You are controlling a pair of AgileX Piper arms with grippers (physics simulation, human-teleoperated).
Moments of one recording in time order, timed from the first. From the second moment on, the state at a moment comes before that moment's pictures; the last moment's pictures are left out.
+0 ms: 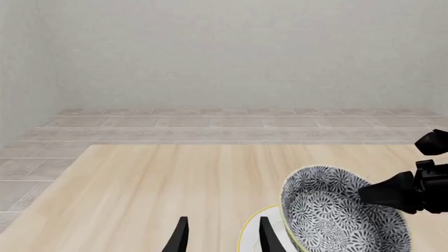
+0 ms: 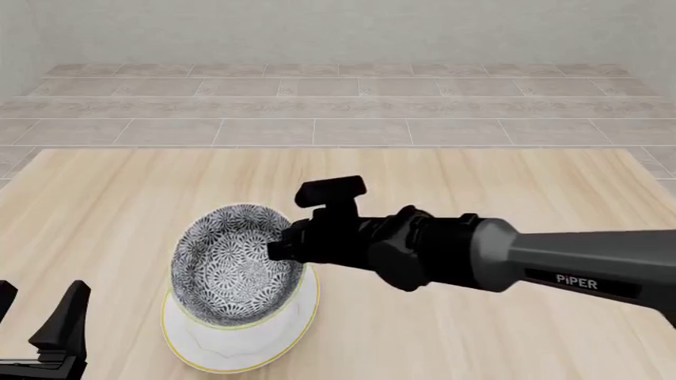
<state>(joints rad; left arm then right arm) 0.00 0.00 0.00 0.00 0.00 0.85 1.76 -1.07 0.00 0.44</state>
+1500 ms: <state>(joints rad) 0.00 0.00 0.00 0.00 0.00 0.84 1.86 -1.08 -0.04 0.46</state>
